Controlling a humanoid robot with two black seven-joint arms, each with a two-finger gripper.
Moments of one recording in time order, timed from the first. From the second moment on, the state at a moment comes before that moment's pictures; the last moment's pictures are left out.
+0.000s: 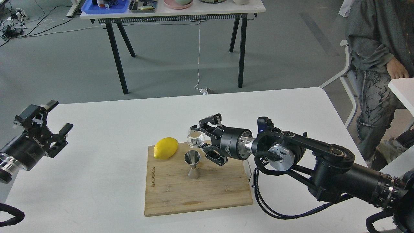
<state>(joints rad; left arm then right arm) -0.35 0.66 -0.85 -0.86 0.55 -0.49 -0.49 0.74 -0.26 0.44 1.34 -0.24 -0.05 -0.28</state>
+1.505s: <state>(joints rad) -0.36 0.66 -0.85 -0.86 0.55 -0.49 -0.49 0.88 -0.27 0.28 1.34 -0.49 -0.01 -0.26</state>
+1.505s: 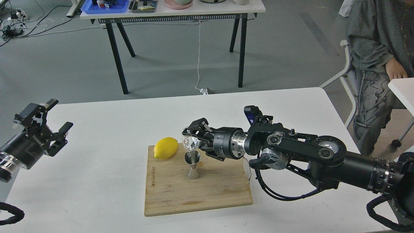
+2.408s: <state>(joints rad) -0.36 0.66 -0.85 -0.86 0.55 -0.49 -0.49 0.95 -0.28 0.19 1.34 -0.65 0.01 -0.23</state>
